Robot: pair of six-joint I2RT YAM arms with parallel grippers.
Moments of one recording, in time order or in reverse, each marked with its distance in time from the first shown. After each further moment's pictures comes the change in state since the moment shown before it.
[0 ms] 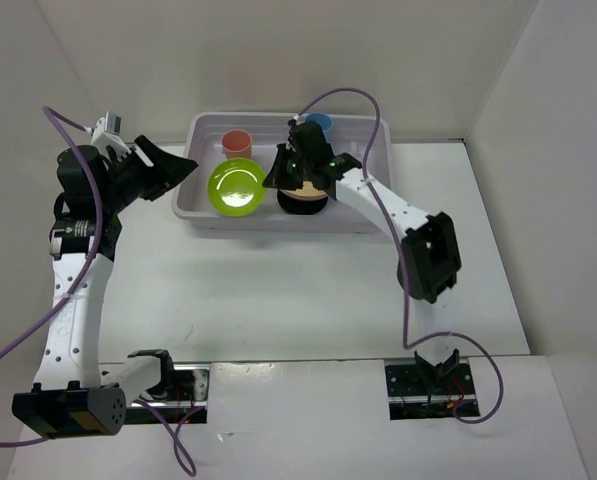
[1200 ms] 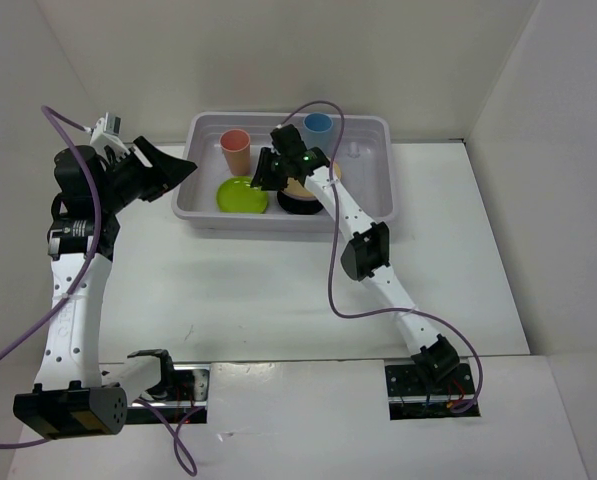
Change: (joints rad) left arm 0.019 -0.001 0.005 -0.014 0.041 0.023; right arm -0.060 0.946 1.279 -0.499 -0.058 -0.008
